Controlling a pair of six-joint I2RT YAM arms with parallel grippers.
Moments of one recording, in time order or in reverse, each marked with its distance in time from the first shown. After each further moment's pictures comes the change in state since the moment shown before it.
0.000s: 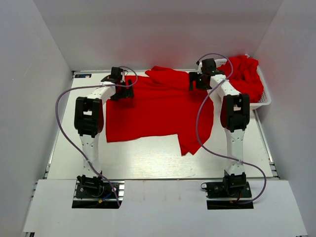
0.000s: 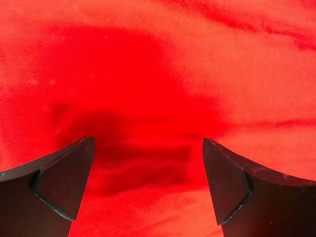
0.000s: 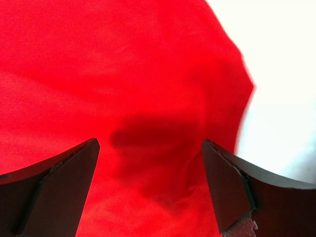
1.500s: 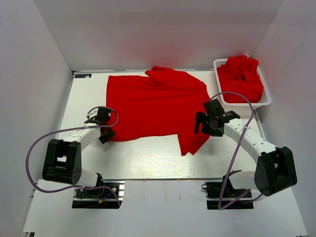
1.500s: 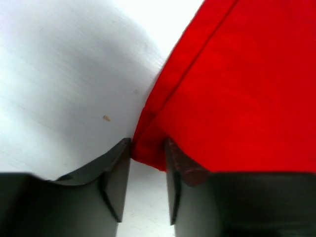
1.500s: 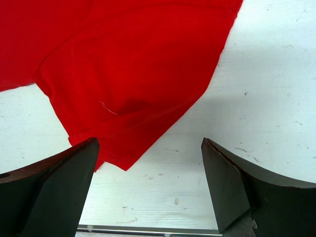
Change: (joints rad) left arm 0.008 -0.829 -1.079 0.043 -0.254 -0.513; right arm 0.236 -1.088 -1.183 -0.109 0.212 0.369
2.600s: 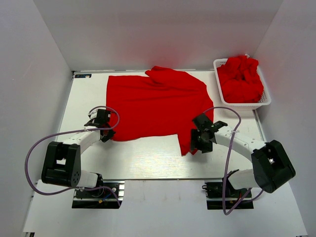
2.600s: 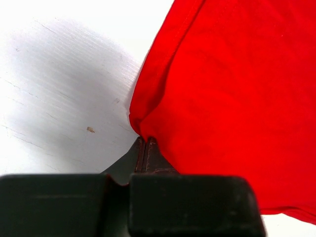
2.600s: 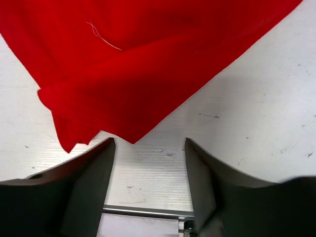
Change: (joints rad) left arm 0.001 -0.032 -0.055 0.121 0.022 0.069; right arm 0.171 0.043 -0.163 0.015 -0.062 0.146
